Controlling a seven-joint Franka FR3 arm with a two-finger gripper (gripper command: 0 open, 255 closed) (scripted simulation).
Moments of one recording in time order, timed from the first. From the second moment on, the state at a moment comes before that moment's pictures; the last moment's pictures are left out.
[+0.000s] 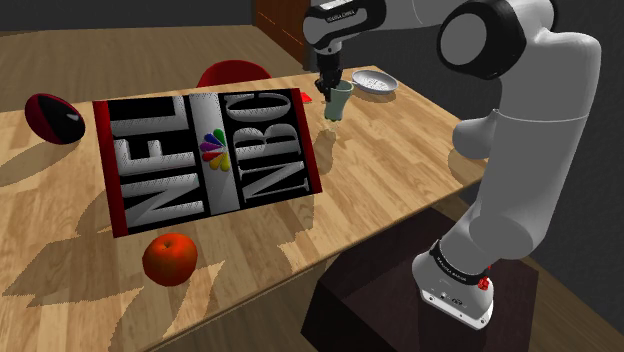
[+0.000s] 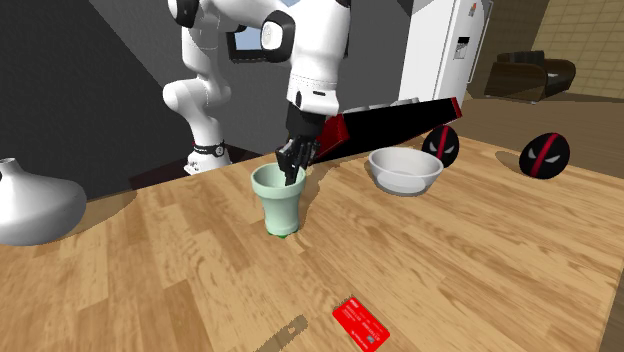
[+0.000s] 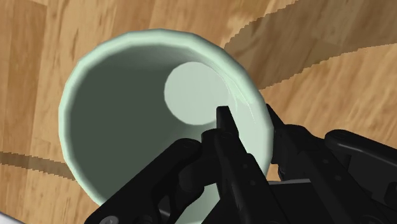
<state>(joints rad) -0.10 0.41 -0.20 -1.58 -0.11 1.89 -0.26</state>
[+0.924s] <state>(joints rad) -0.10 0.38 -0.20 -1.44 -0.11 1.72 -0.28</state>
